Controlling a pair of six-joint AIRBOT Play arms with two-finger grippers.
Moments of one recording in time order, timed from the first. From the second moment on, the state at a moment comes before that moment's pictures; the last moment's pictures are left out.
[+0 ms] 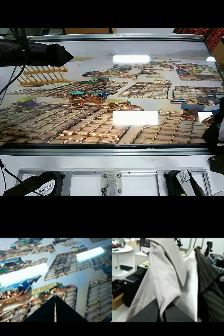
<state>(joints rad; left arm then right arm) -0.11 -1.26 1.74 1.00 -1.26 -1.42 -1.06 -0.92 1.81 -1.64 0.80 1.57</state>
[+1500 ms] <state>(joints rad) -0.12 -1.26 1.74 1.00 -1.31 -1.42 -1.15 -0.94 1.81 -1.13 0.66 1.53</state>
